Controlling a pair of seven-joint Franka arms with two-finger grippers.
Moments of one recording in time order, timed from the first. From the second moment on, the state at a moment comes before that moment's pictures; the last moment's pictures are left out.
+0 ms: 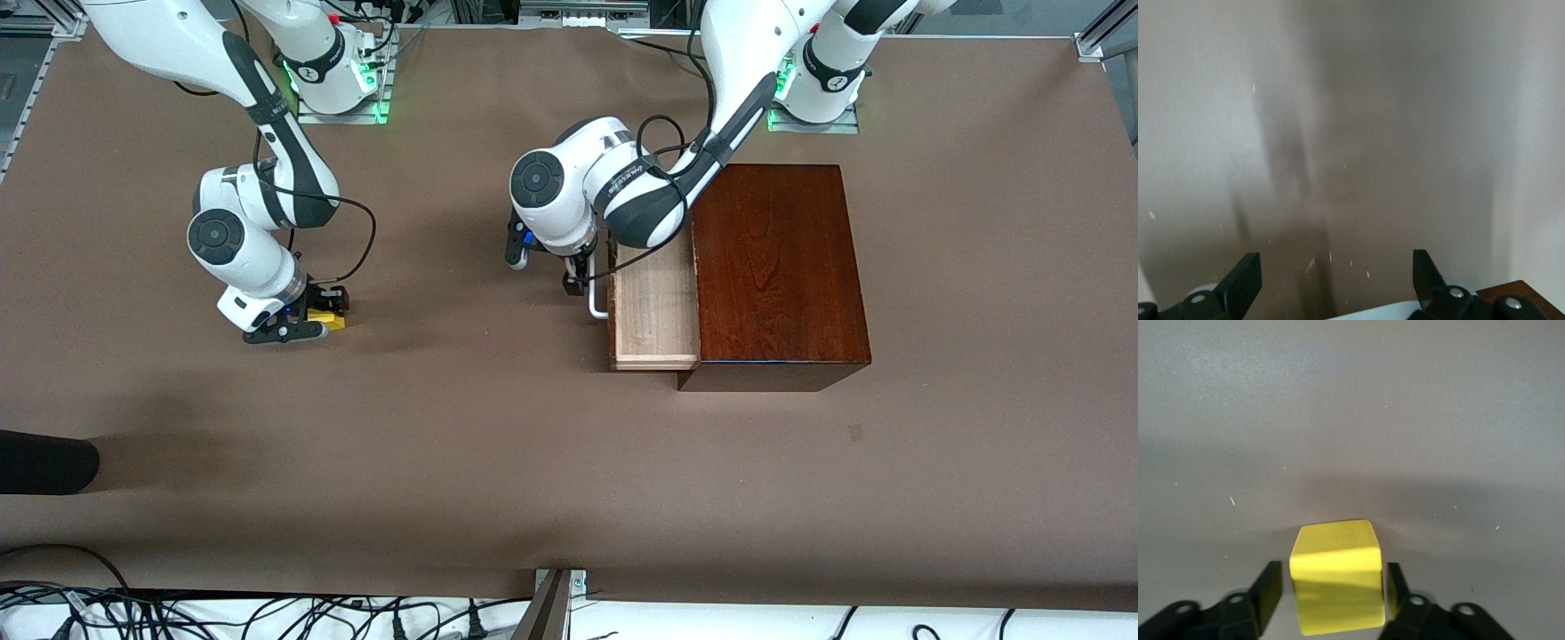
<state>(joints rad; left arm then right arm) -0.59 0.75 -0.31 -1.36 0.21 1.82 0.75 0.13 0.37 0.00 -2.20 -0.09 2.54 0.07</state>
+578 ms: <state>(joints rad) -0.49 0.74 -0.30 -1.37 0.23 1.68 0.76 0.13 0.20 0.01 -2.11 -0.09 2.38 0.07</state>
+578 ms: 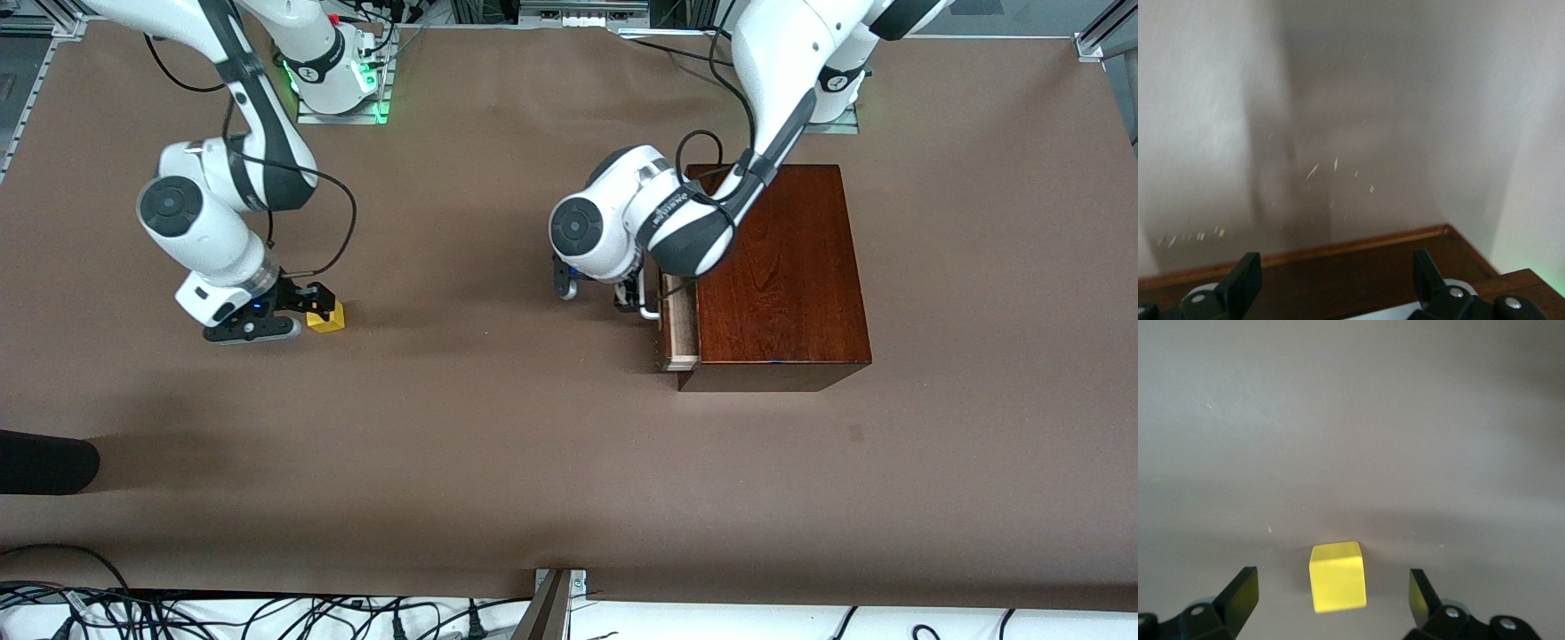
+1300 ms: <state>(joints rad) -0.42 0.71 -0.30 -1.36 0.24 1.72 0.71 0.13 0.07 -0.08 -1.65 0.07 1.73 -0.05</state>
